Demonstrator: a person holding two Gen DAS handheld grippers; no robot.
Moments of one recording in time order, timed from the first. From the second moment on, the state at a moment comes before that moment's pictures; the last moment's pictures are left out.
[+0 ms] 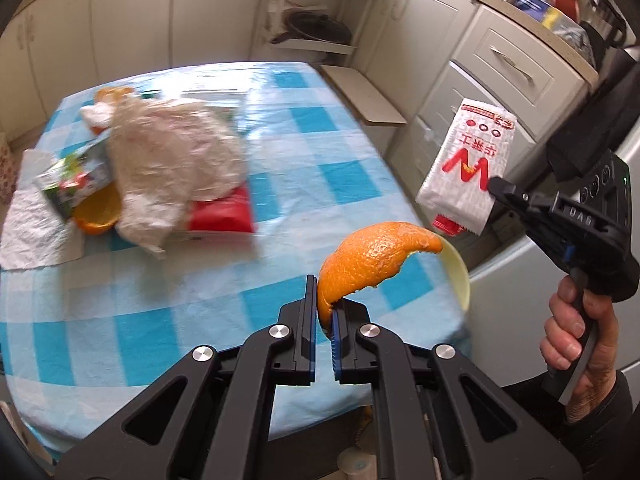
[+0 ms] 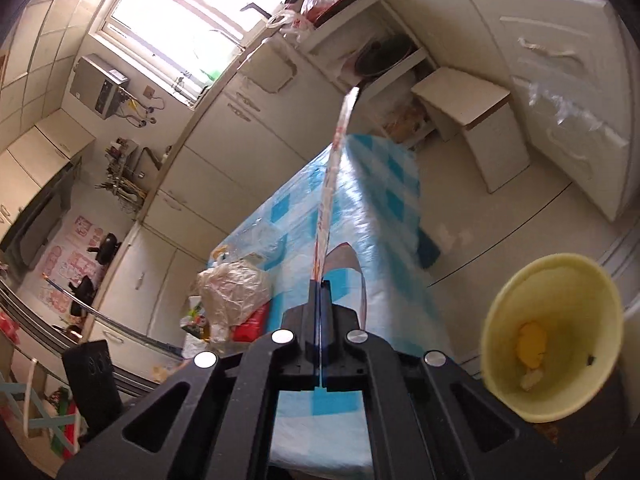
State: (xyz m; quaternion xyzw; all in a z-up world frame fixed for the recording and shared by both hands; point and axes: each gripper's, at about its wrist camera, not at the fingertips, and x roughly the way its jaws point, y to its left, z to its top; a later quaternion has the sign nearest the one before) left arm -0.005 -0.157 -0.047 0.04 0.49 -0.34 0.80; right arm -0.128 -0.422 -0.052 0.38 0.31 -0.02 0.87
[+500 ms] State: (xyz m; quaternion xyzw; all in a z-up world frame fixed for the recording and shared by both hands) left arm -0.075 -0.341 -0.091 0.09 0.55 -0.40 0.73; right arm -0.183 -0.511 -0.150 0.39 0.44 -0.21 0.78
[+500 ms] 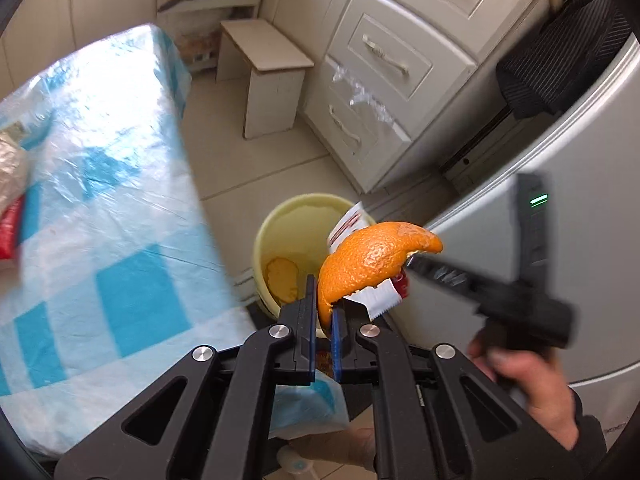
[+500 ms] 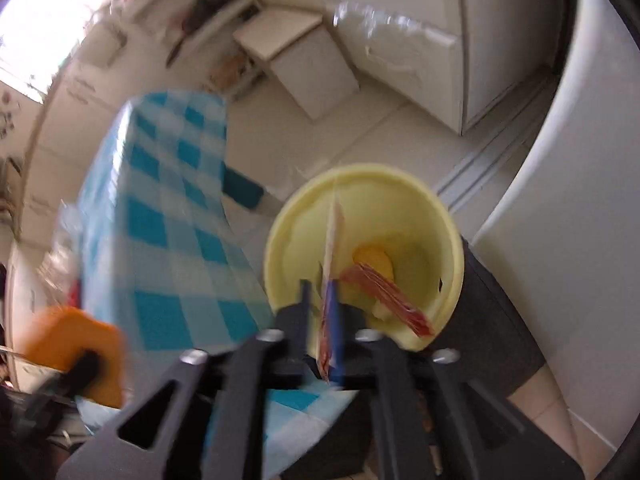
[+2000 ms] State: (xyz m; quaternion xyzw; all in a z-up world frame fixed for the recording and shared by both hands) left arm -0.056 -0.179 -0.048 0.06 0.50 -0.22 0.84; right arm -0.183 -0.402 0.035 0.14 0.20 -0.23 0.94
